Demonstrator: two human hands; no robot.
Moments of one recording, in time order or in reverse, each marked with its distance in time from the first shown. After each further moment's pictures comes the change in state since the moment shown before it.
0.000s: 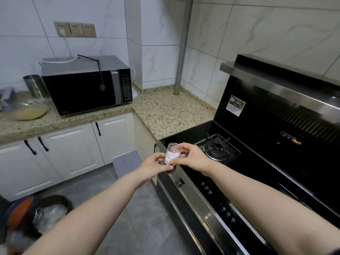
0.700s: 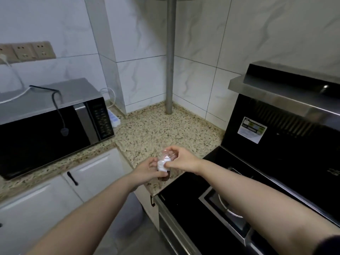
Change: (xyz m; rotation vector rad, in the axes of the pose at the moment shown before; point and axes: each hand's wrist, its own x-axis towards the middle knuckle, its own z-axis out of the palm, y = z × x) left_hand 0.315 0.055 -0.100 0.111 -0.114 -0.052; right_hand 0.305 -0.020 -0.085 -0.191 0.035 0.011
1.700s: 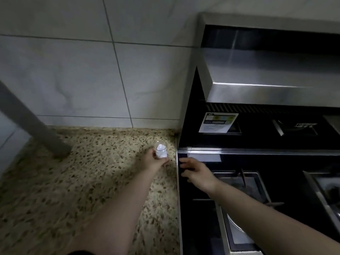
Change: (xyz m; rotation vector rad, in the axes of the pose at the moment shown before) left_hand 0.467 0.031 0.154 0.232 -0.434 0.019; right_hand 0.157 0.185 -0.120 0.487 0.900 0.759
